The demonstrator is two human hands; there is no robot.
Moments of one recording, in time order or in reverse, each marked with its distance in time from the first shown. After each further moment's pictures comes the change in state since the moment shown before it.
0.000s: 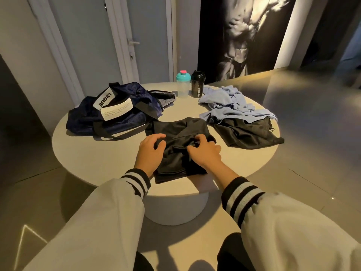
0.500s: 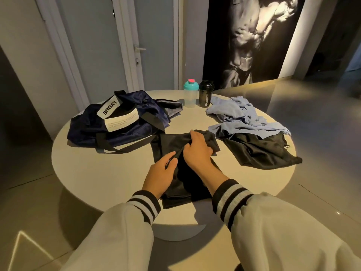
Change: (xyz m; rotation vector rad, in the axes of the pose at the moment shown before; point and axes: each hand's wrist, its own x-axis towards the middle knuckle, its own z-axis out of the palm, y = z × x) left_hand 0.012 -0.017 0.015 -0.119 -0.129 -0.178; right_hand 0.058 -0.063 0.026 0.038 0.134 -0.129
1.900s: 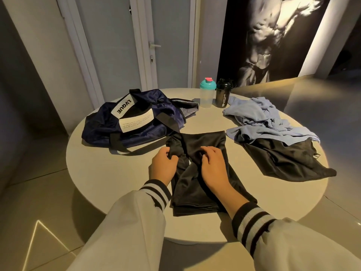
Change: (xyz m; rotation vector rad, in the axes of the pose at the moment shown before) left_hand 0.058 -0.013 -0.024 0.111 0.244 -0.165; right_hand 0.010 0.046 0.048 0.190 0.098 -0.179
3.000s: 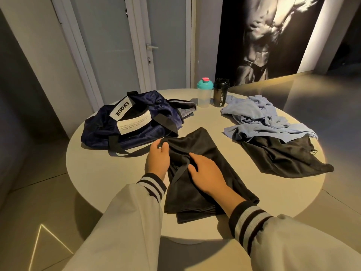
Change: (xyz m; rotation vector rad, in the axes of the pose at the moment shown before) left_hand 0.021 0.006 -0.001 -0.281 0.046 -0.062; right_hand -0.007 -0.001 0.000 -0.266 -0.287 -0.114
